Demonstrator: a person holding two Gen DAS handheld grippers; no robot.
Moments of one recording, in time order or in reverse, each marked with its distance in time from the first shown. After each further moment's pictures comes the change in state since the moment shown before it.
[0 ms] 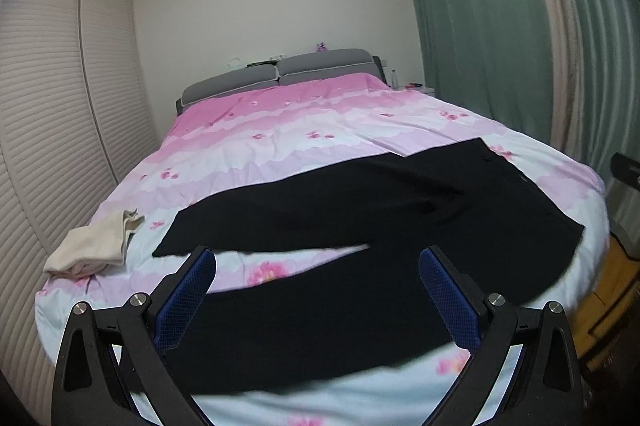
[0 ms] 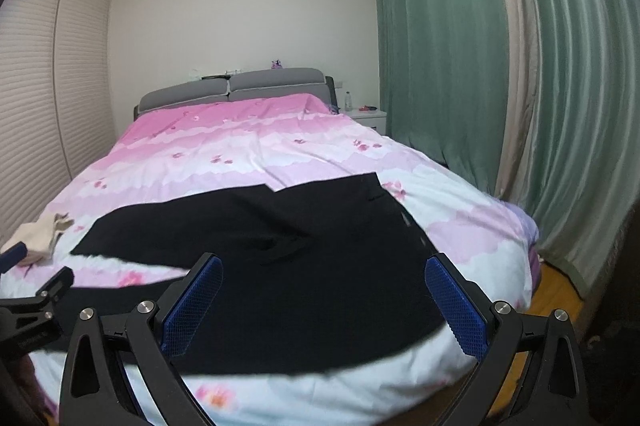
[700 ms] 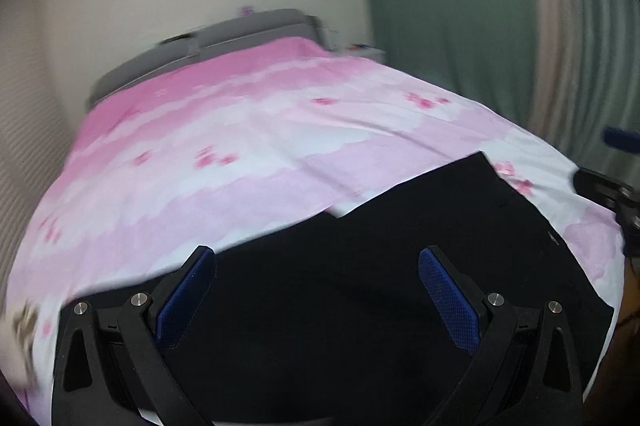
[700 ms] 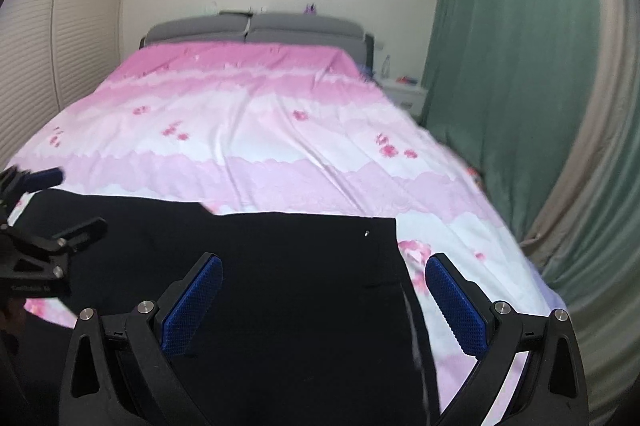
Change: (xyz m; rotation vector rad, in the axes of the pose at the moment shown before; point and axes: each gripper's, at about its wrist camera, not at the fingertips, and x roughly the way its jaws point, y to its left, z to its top) left arm 0.315 -0.130 0.167 0.148 0.159 -0.253; right arm 0.338 -0.055 0.128 -0.205 0.214 0.101
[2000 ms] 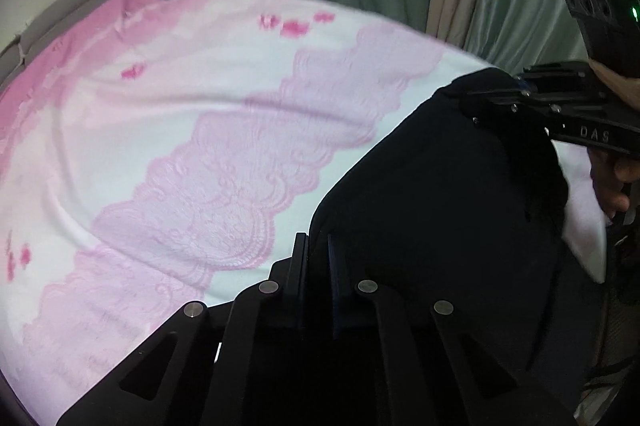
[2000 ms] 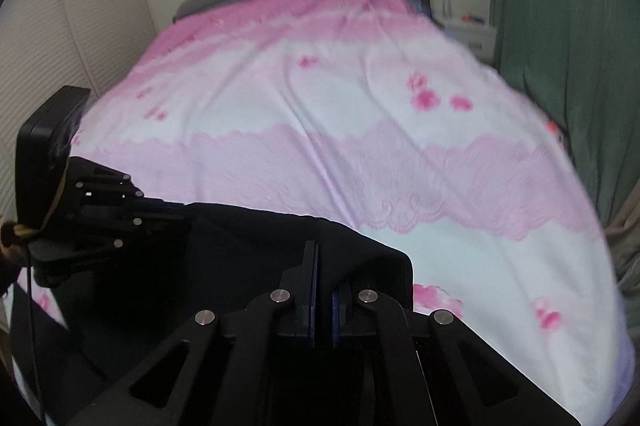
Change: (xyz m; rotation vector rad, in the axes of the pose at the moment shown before) left arm 0.209 -0.088 0.085 0.254 0.259 -0.424; right arm 0.171 -0.108 0.030 0.024 0.151 0.315
